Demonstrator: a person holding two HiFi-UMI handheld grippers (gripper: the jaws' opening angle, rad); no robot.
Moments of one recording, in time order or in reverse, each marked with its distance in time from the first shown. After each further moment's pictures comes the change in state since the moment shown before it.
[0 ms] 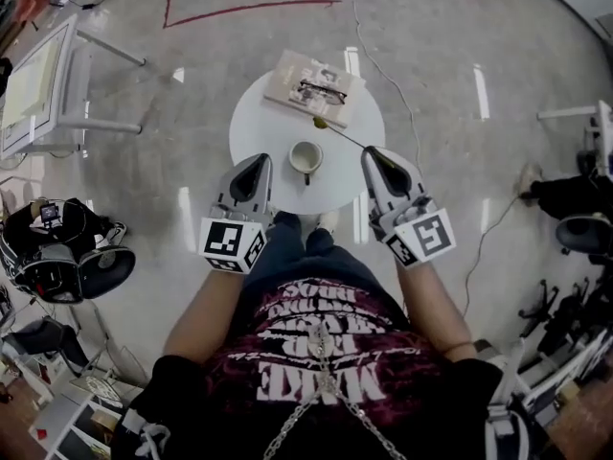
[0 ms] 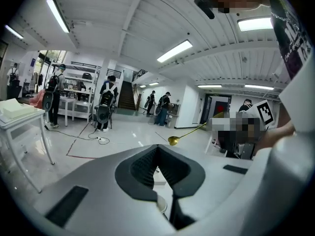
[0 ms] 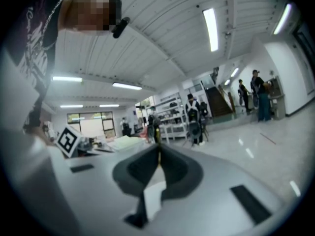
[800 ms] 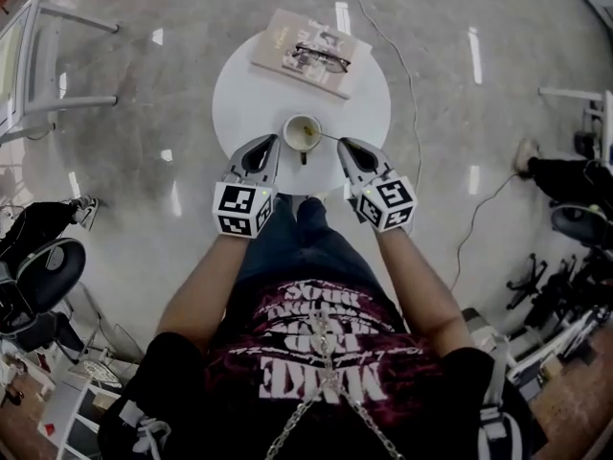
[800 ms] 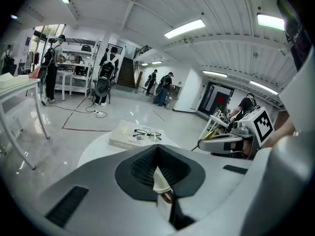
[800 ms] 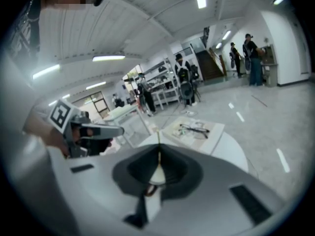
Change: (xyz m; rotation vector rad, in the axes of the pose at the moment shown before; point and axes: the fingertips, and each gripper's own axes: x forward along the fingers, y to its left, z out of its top) left arm 0.066 0.029 -0.153 -0.102 0.246 -0.045; right arm 0.038 -0.036 -0.227 0.161 0.399 -0.057
